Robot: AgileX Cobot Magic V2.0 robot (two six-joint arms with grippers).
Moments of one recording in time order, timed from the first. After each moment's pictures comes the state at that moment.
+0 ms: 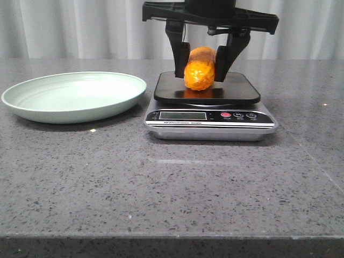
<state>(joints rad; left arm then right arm) -0.64 0.01 -0.40 0.24 0.55 -0.34 0.59 1.91 -1.79 -0.09 1.17 0.75</state>
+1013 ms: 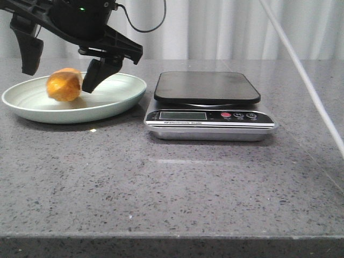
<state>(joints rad) -0.64 0.01 -0.40 0.24 0.55 -0.34 0.80 2.08 -1.93 0.11 0.78 0.63</state>
